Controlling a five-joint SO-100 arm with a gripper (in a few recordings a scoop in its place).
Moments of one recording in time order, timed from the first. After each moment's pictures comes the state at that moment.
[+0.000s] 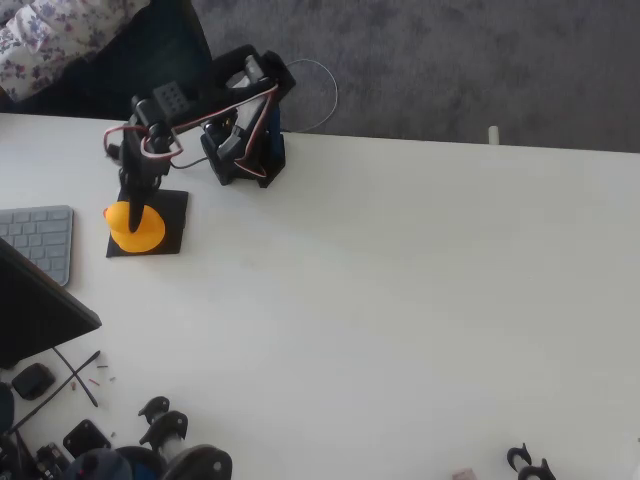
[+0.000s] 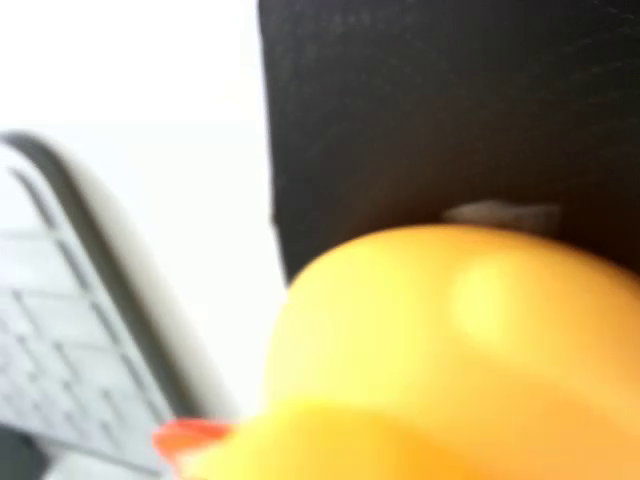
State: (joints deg) arm 58.0 145.5 139.3 68.6 -66.2
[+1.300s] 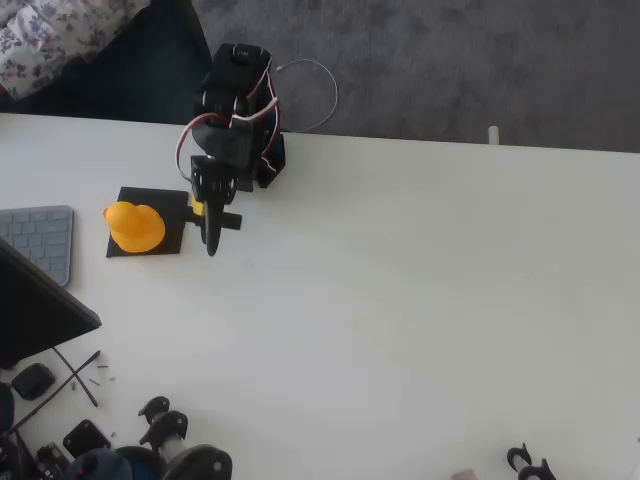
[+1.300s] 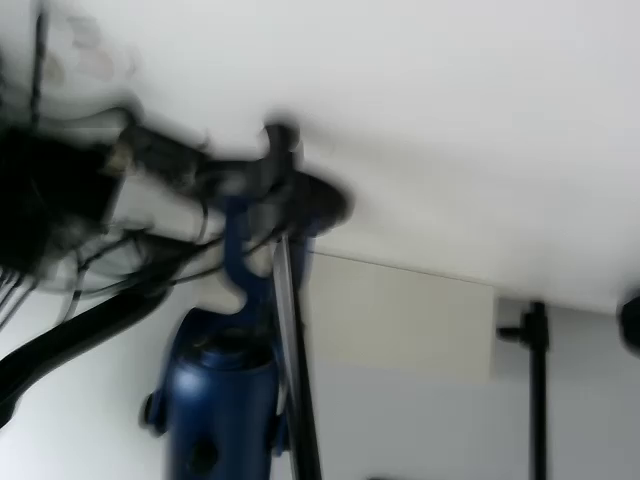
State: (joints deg) arm 6.3 167.1 139.0 60.7 -16.8
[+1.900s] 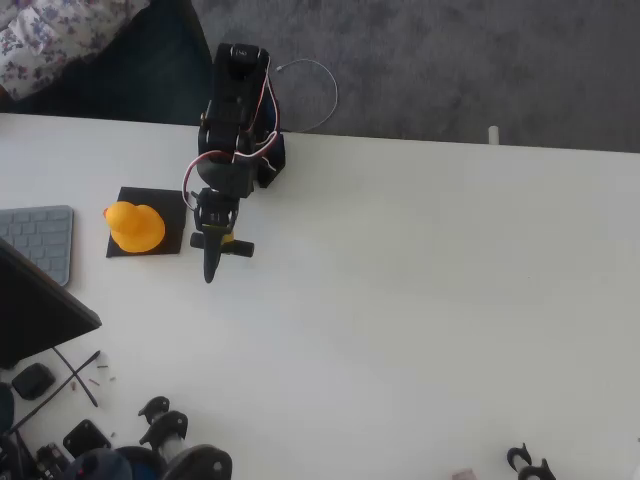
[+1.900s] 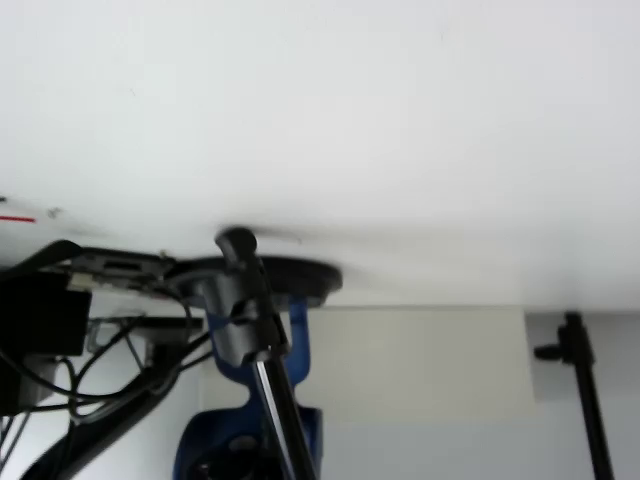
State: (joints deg) arm 5.6 167.0 159.2 41.0 -4.9
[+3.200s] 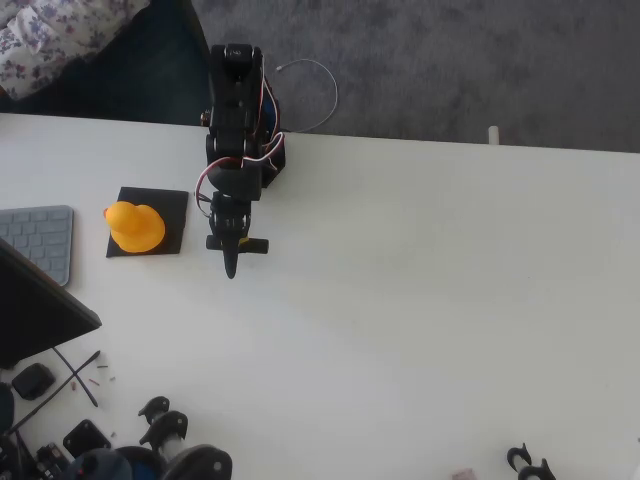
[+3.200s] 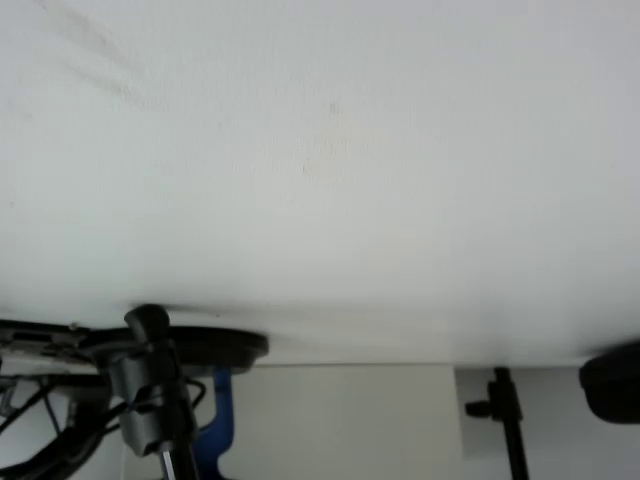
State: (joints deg) arm -0.9 167.4 163.9 40.8 -3.5
